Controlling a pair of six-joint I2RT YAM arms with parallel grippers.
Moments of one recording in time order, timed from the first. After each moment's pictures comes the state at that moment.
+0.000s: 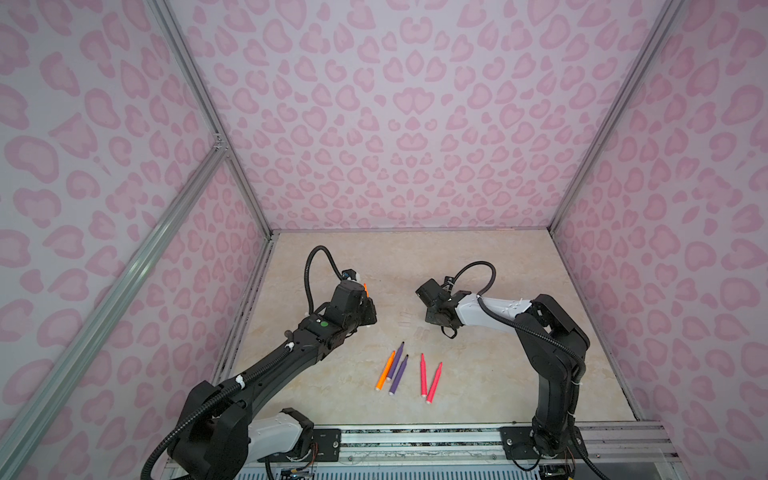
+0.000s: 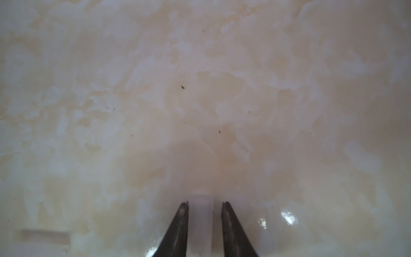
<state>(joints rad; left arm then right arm) -0.54 1.24 0.78 -0.26 -0.10 -0.58 0.70 1.93 1.18 -0.46 0.37 0.89</state>
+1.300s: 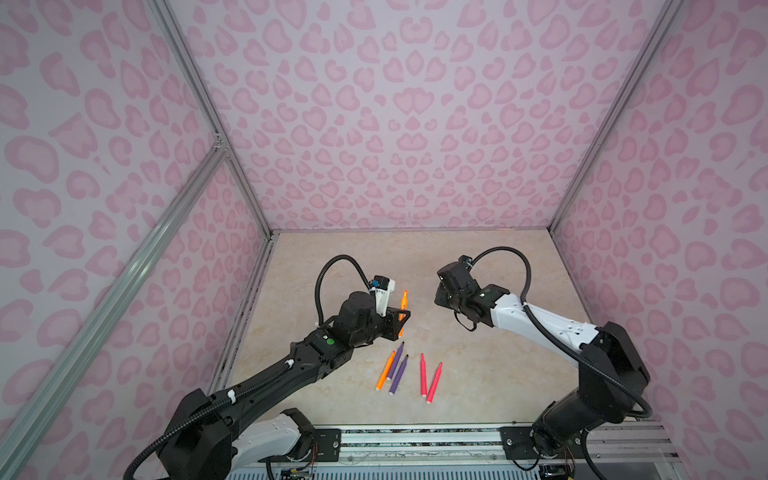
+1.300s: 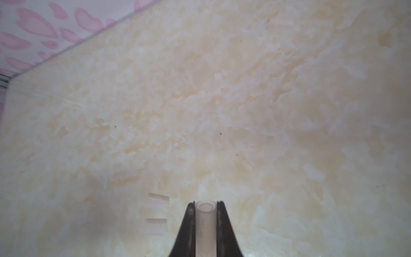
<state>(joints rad) -0.73 1.15 0.69 0.03 0.21 -0.50 0.67 1.53 1.12 -0.41 0.31 0.84</state>
